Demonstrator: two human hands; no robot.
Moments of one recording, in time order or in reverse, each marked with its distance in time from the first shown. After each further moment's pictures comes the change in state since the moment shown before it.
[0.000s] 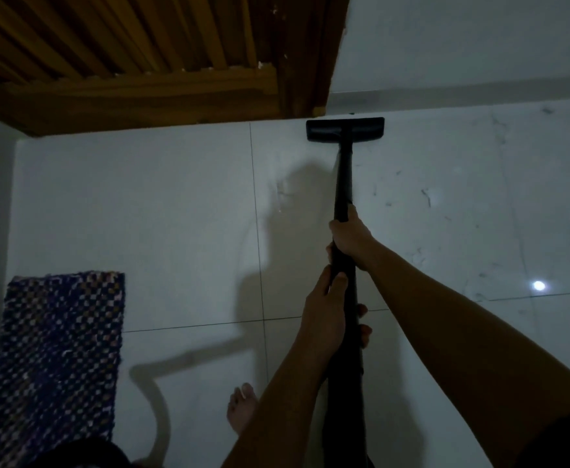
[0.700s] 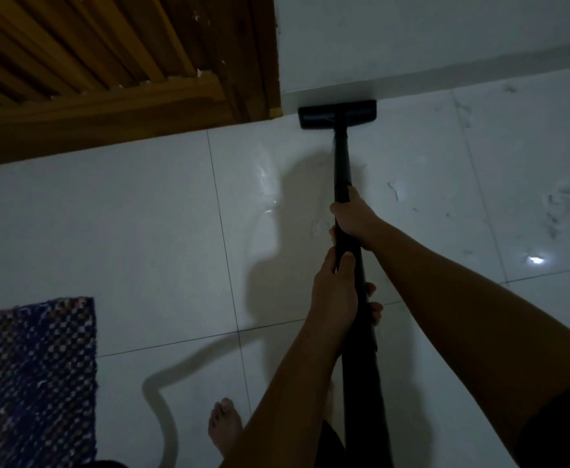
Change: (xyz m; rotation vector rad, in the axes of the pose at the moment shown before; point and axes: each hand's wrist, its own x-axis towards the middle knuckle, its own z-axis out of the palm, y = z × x) left_hand 0.047 0.004 0.100 0.077 -0.004 -0.020; right_hand 0.046 0.002 -0.101 0.061 0.036 -0.016
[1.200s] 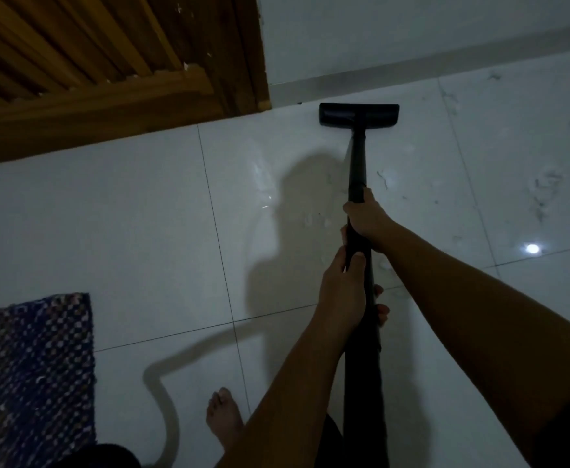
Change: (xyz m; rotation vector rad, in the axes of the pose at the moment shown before) left_hand -0.016 -0.029 0.020 0.112 -0.017 -0.039; right_hand -0.020 0.038 -0.030 0.063 0.079 0.016
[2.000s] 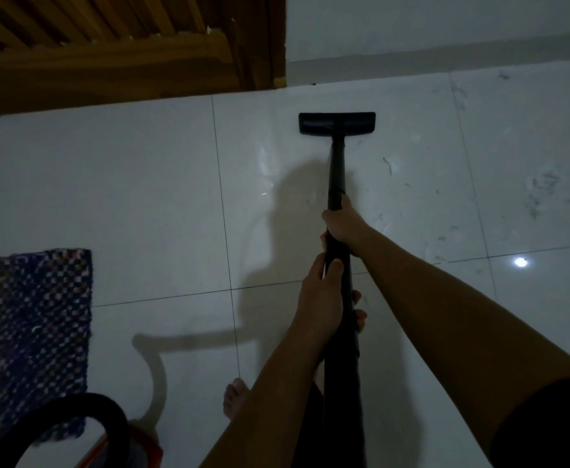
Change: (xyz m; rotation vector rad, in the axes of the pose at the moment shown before) left_hand -0.051 -0.060 -0.032 -0.113 0.067 0.038; right_hand -0.047 0.047 0.050 -0.053 -0.121 0.052
